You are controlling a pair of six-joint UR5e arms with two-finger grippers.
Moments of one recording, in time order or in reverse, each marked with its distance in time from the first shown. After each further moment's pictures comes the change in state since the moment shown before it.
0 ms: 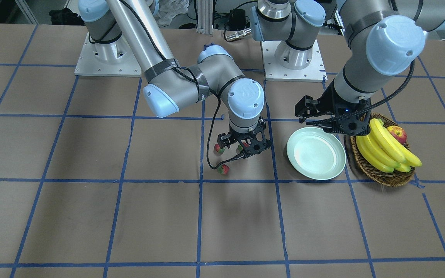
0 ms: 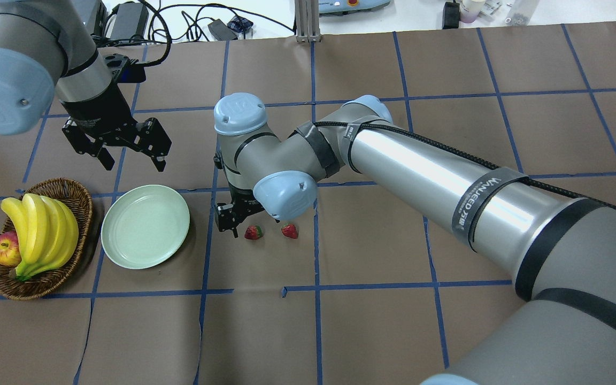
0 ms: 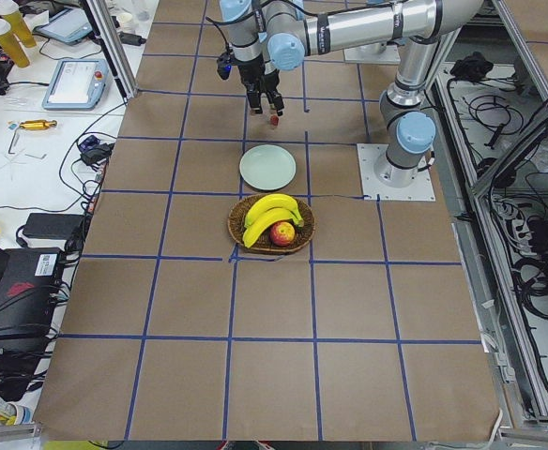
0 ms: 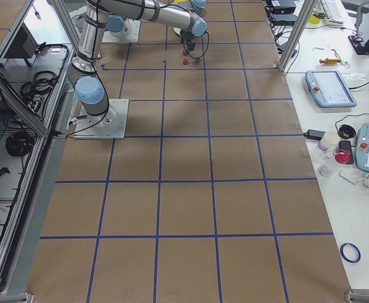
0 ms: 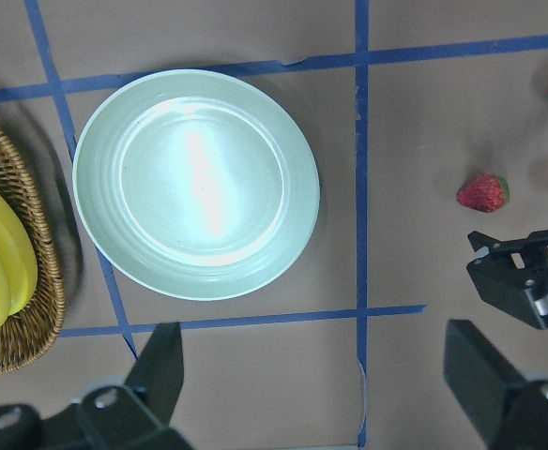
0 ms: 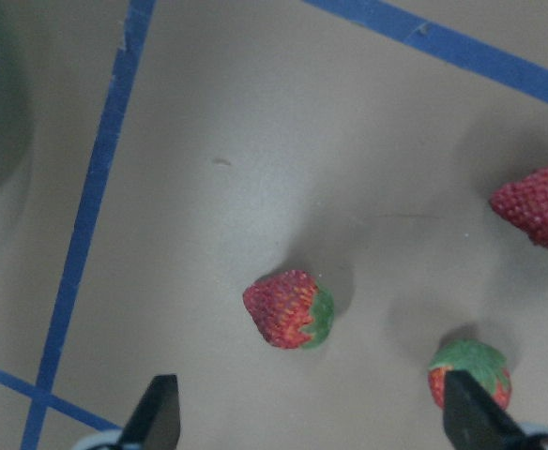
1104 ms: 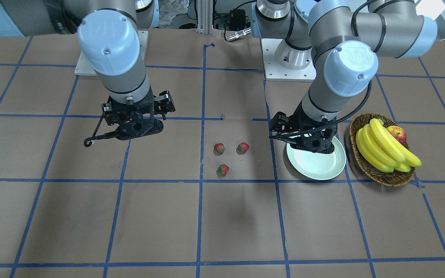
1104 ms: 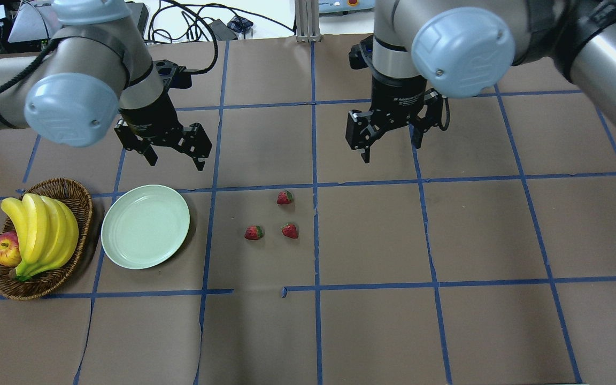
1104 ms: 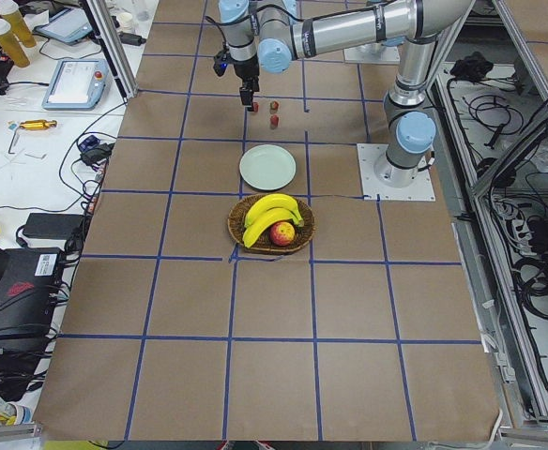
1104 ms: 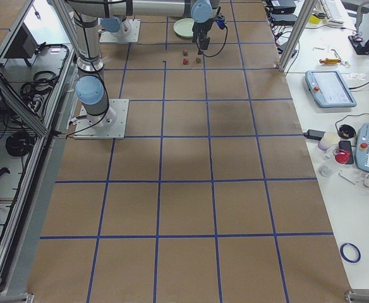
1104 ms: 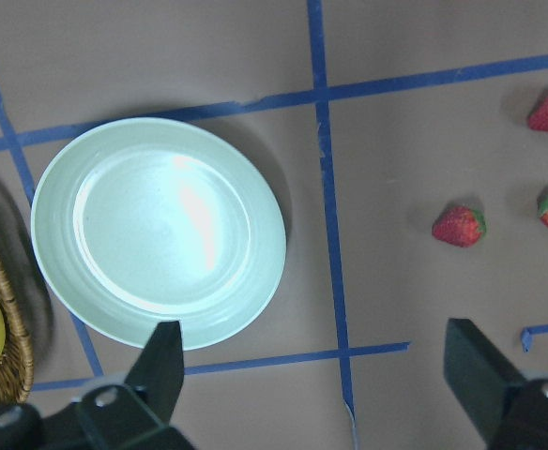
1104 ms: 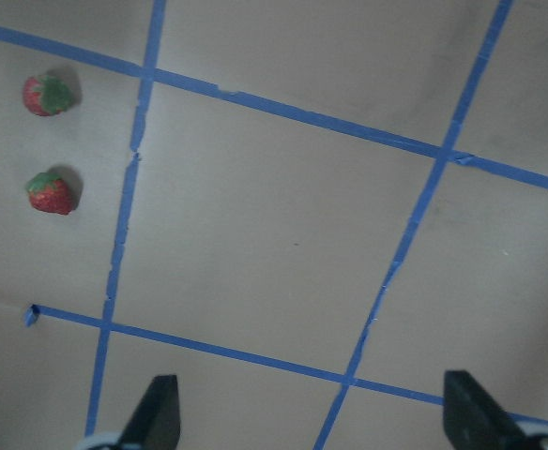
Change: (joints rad) left arm -0.120 -0.090 -0.037 0.165 -0.034 -0.008; right arm -0.393 -0.336 -0.038 0.449 -0.194 -0.228
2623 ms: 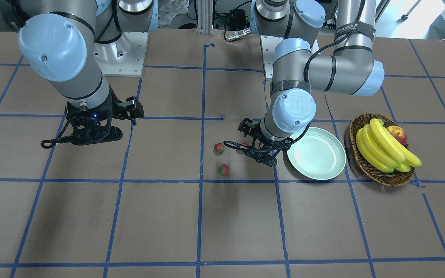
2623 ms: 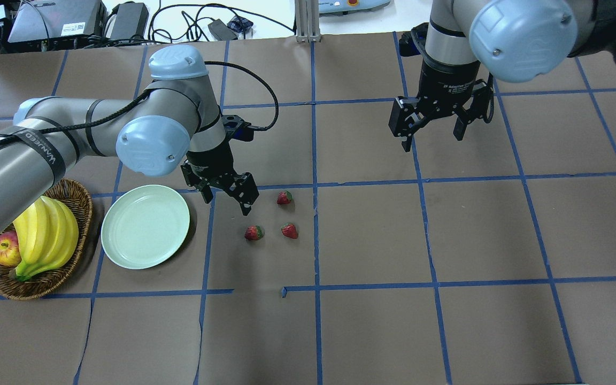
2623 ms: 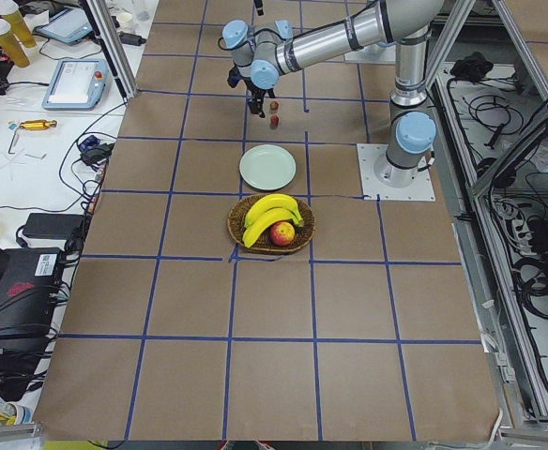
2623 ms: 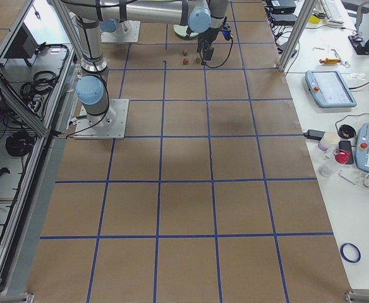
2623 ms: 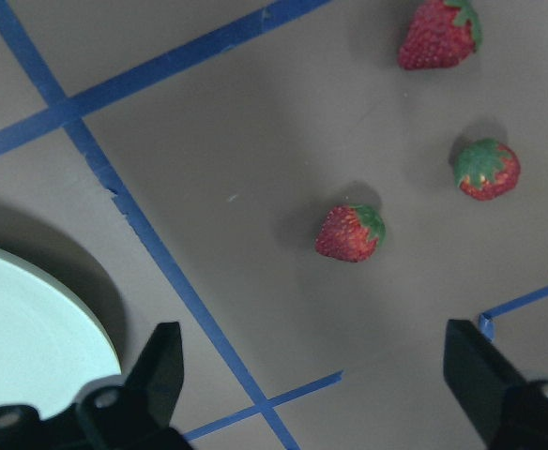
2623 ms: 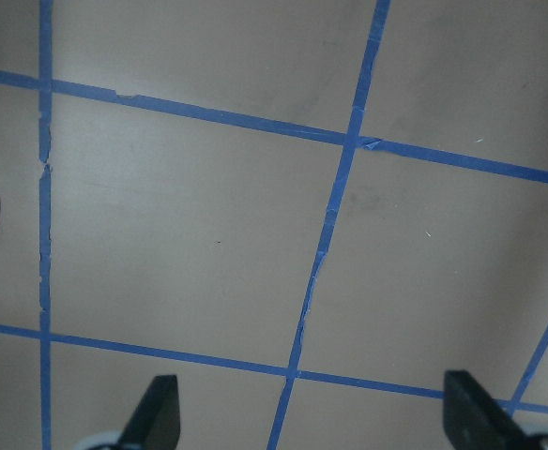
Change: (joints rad) left arm -0.090 -0.122 -0.076 0.016 -0.060 0.175; right arm -0.093 -0.014 0.025 -0.002 -0.013 -0.027
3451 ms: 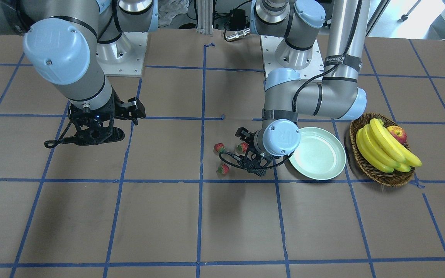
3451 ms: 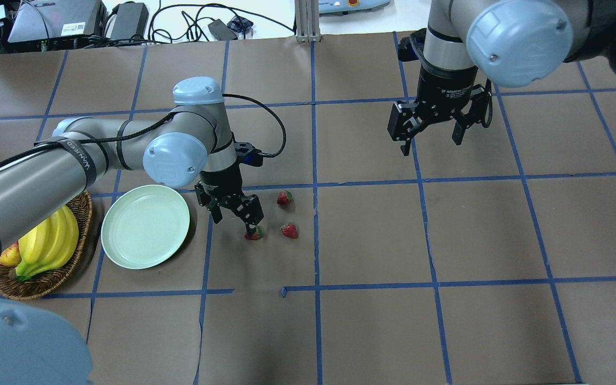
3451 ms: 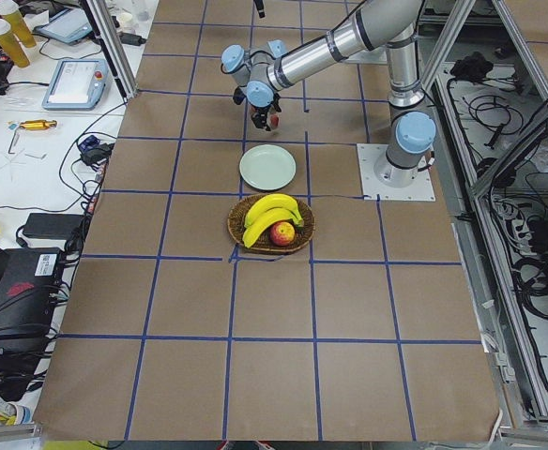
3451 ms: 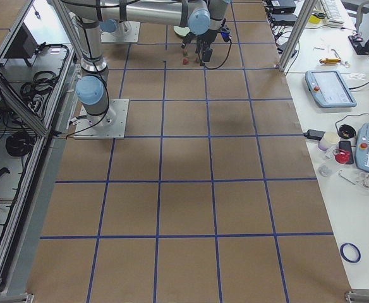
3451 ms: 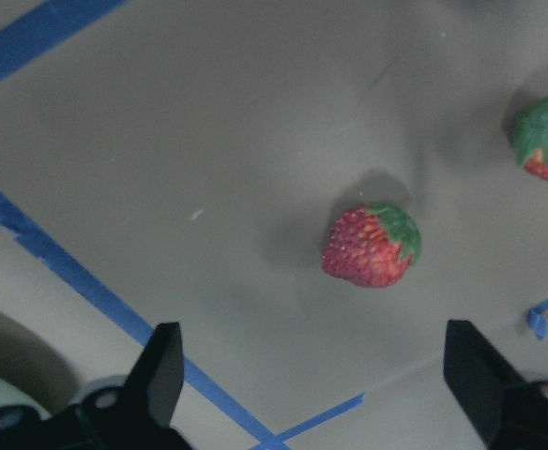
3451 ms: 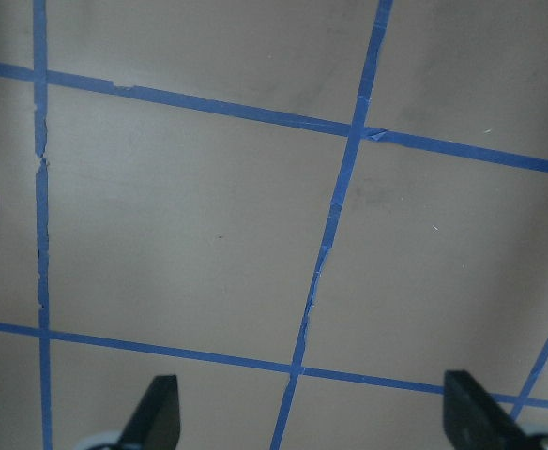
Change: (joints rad) left arm -0.008 -0.128 -0.032 0.025 -0.008 0.062; right arm 0.002 0.001 0.020 -0.005 0.001 0.009
